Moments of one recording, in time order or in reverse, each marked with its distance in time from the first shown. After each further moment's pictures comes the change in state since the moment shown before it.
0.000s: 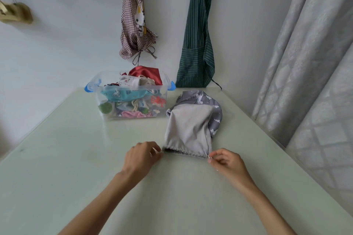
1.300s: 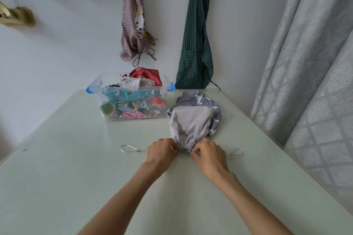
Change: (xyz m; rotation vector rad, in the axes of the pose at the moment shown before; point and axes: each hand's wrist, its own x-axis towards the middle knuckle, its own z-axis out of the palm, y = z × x) left_hand 0.015 0.044 0.016 0.142 -0.082 0.041; right_hand 0.014 -0.042 0.045 -0.887 0.026 -0.175
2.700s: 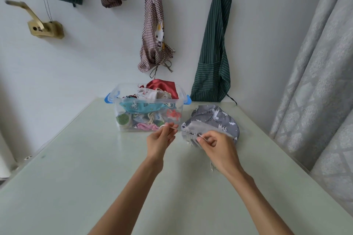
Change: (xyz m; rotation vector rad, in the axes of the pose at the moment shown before) left_hand 0.018 -0.014 -0.050 -1.634 0.266 -0.271; right_hand 0.048 -0.020 -0.019 0.677 0.233 -0.136
